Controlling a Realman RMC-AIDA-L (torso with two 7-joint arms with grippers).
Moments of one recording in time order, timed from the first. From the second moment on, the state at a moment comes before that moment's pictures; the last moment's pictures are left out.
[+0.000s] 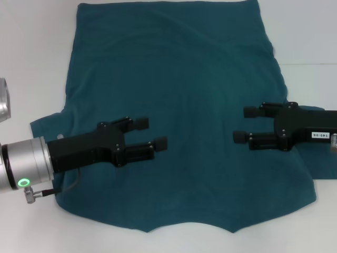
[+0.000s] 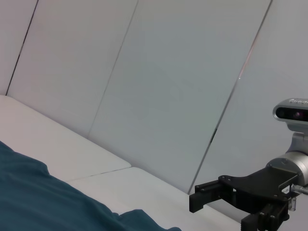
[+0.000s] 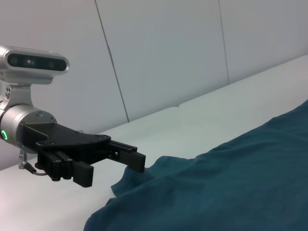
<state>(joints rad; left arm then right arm) -0.48 -2.15 0.74 0.67 1.81 1.57 -1.47 0.59 2.02 -0.72 -0.69 -1.98 -1.56 1.48</state>
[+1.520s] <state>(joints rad) -0.44 -2.16 0.58 0.63 1.75 1.19 -1.54 0.61 2.03 -0.70 -0.69 -1.92 -1.51 1.55</state>
